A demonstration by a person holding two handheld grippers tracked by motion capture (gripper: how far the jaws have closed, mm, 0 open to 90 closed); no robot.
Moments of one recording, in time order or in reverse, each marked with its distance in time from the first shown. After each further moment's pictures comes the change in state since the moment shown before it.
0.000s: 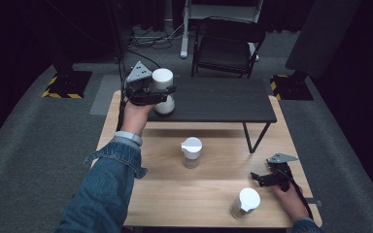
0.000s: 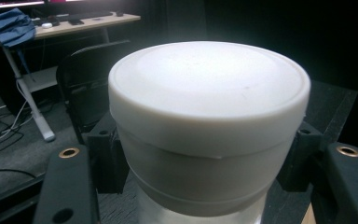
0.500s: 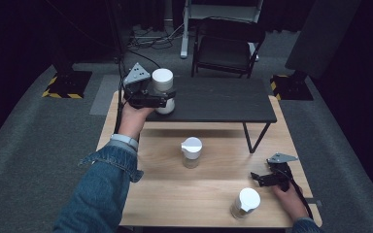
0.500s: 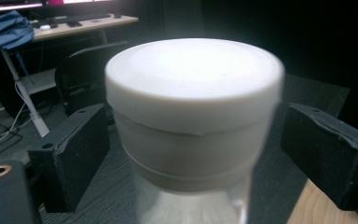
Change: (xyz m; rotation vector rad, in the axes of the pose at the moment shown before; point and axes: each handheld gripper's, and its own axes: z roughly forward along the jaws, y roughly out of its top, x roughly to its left) left arm -0.005 0.000 -0.012 0.009 0.000 0.038; right arm 0.000 0.000 0.000 0.000 0.000 -0.001
